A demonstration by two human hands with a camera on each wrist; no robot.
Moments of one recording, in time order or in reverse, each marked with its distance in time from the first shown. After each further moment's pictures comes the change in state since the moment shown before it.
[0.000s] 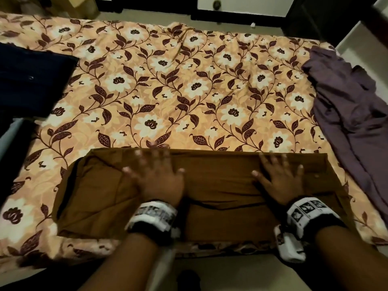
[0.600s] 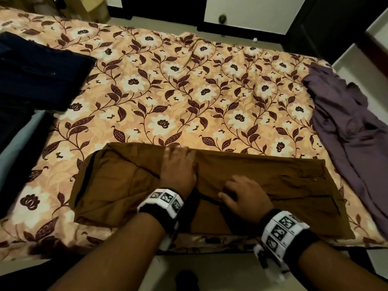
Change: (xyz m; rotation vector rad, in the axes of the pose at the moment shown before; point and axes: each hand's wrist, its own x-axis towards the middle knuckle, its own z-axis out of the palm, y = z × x) left_hand 0.011 -0.009 -0.004 -0.141 0.124 0.357; right_hand -0.059 -0.108 0.001 -0.007 0.239 -0.528
